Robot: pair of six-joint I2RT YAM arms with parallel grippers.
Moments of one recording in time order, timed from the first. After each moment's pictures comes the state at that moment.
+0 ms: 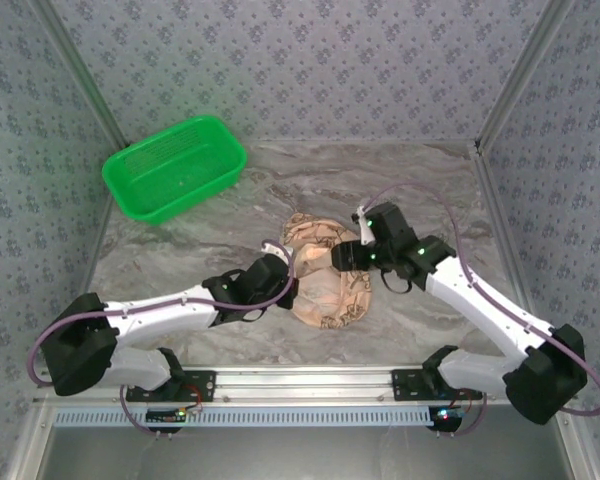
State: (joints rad) left arm -1.00 1.31 0.68 -0.16 -0.14 -0.66; right arm 0.68 1.14 0.95 -0.69 -0.03 0.46
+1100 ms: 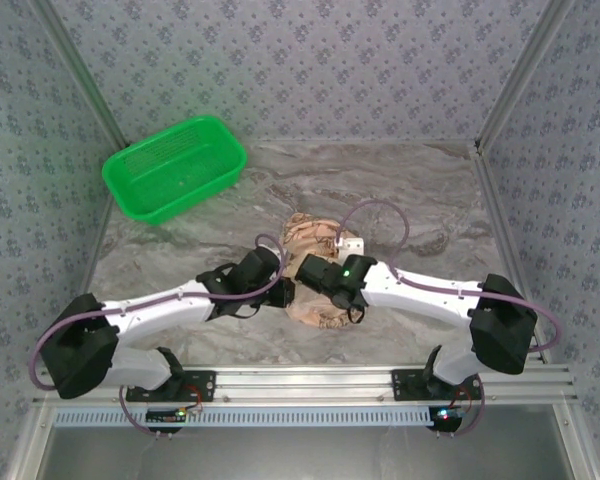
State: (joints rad) left arm -0.92 1.28 0.68 -0.22 0.07 -0.70; right arm 1.04 1.48 1.05 -0.97 0.64 1.03
